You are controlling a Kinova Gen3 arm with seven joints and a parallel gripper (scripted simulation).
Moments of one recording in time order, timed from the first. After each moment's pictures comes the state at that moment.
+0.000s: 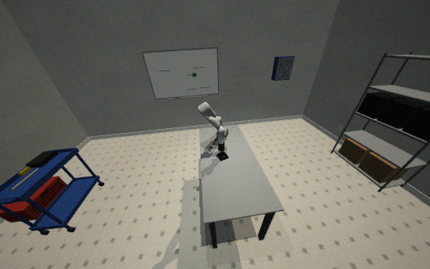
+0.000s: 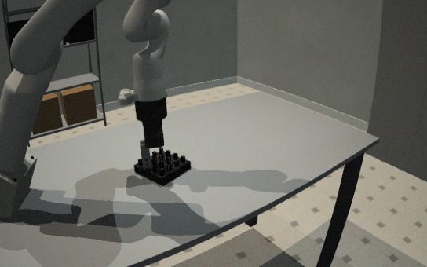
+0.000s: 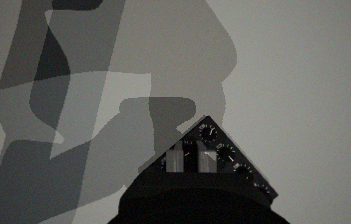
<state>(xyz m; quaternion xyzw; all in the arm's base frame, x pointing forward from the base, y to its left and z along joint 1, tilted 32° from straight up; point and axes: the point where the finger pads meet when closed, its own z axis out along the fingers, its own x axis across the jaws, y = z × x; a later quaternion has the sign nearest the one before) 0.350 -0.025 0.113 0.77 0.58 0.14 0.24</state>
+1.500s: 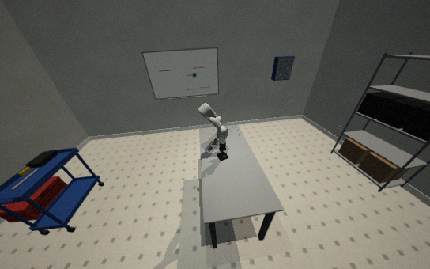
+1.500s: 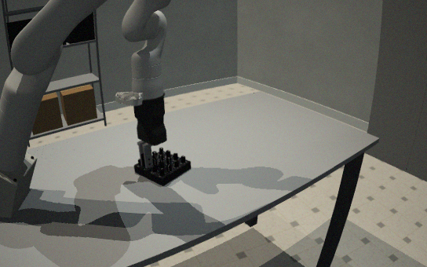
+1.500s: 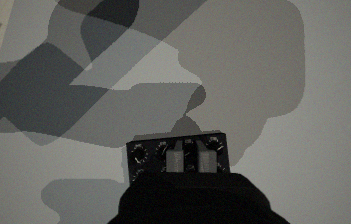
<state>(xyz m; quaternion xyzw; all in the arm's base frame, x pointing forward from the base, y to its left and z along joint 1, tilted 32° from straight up) 0.350 -0.025 0.113 0.56 0.78 0.06 0.27</state>
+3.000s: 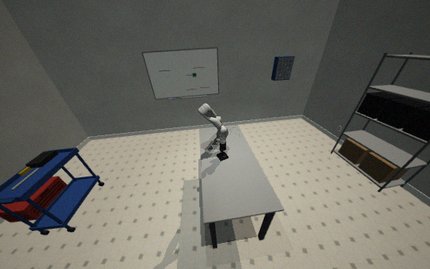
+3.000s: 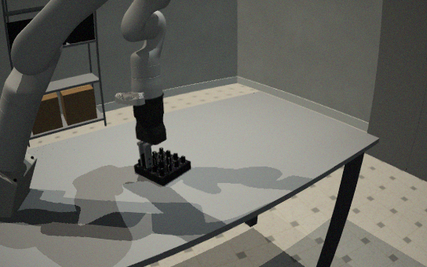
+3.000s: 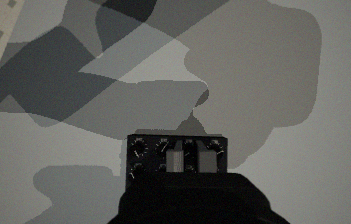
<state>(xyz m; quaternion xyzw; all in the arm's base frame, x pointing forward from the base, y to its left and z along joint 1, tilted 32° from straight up) 0.350 -0.025 0.113 0.51 0.81 0.04 0.27</state>
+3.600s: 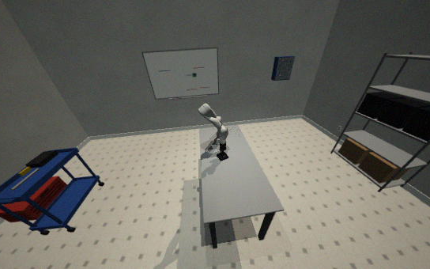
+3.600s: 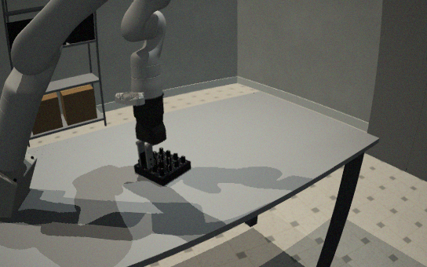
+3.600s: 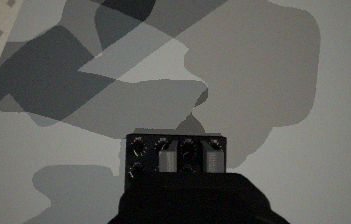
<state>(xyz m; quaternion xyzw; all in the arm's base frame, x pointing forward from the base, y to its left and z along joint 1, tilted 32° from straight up) 0.350 -0.024 0.113 0.51 0.81 0.04 0.27</state>
